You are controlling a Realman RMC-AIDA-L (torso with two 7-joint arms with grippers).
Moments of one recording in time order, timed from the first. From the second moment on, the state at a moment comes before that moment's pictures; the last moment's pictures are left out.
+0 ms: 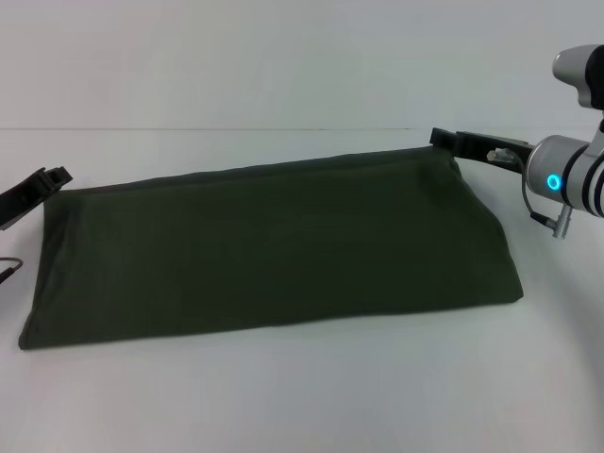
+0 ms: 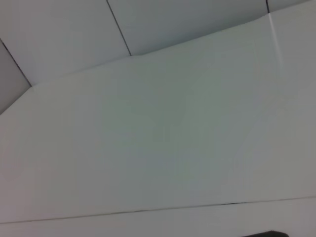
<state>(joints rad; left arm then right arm) -0.67 -2.09 0.07 0.46 2.13 0.80 -1.84 0.85 2.10 -0.71 -0.33 -1.83 -0.52 1.74</state>
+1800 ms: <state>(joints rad) -0.48 -1.91 0.39 0.68 2.36 1.48 -2.35 0.53 2.02 -0.86 -0.58 -1.90 -1.38 1.53</state>
